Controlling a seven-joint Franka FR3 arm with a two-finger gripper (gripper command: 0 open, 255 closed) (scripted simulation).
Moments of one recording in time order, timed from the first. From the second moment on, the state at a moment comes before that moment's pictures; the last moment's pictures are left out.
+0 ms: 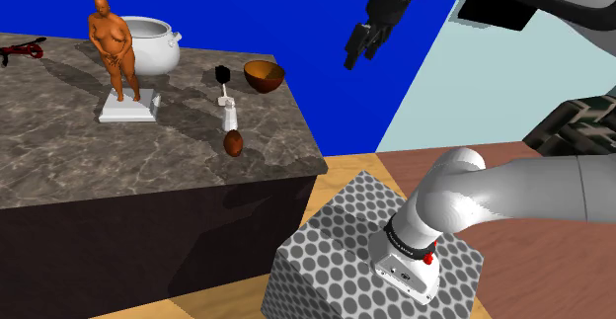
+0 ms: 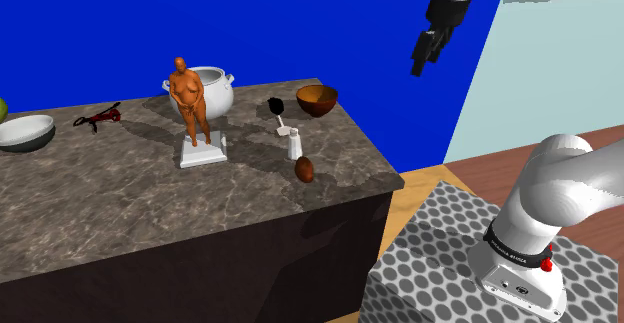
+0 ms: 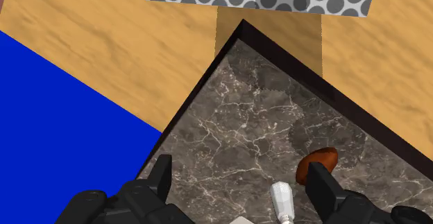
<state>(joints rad) 0.02 -0.83 0.01 -2.31 -0.08 1.65 -0.01</state>
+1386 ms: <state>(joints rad) 0.12 -0.31 -0.02 -2.36 -0.04 2.30 -0.17</state>
